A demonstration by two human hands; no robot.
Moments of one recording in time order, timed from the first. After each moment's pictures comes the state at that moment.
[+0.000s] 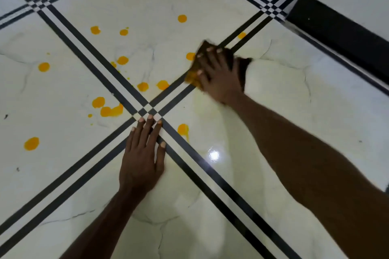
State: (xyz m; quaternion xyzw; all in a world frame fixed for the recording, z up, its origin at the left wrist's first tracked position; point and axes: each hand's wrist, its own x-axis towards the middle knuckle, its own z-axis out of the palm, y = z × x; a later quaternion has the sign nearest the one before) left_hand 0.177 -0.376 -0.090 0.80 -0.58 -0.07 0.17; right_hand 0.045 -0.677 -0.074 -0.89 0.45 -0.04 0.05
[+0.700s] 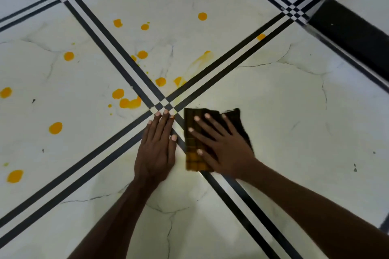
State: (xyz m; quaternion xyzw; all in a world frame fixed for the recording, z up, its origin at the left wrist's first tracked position) left_hand 0.179 -0.375 -0.088 0.80 -0.57 -0.11 0.17; right_hand -0.024 -0.511 -0.072 -0.98 0.20 0.01 0.07
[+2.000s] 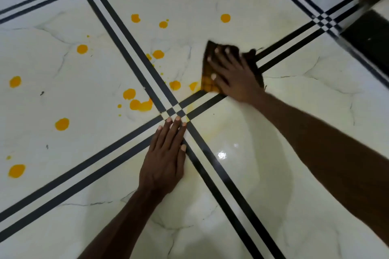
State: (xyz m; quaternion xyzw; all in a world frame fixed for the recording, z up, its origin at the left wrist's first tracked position) left_hand 0.179 -0.378 -0.091 0.80 -0.57 -0.10 0.16; right_hand 0.100 -0.696 -0.076 -0.97 0.25 -0.01 0.03
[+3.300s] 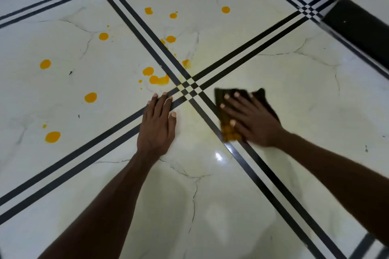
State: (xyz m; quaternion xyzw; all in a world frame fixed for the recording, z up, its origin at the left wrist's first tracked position) left_hand 0.224 -0.320 -0.086 0.83 -0.52 -0.07 0.21; right_hand -0.041 -0.526 -0.070 -0.98 0.17 0.03 0.06
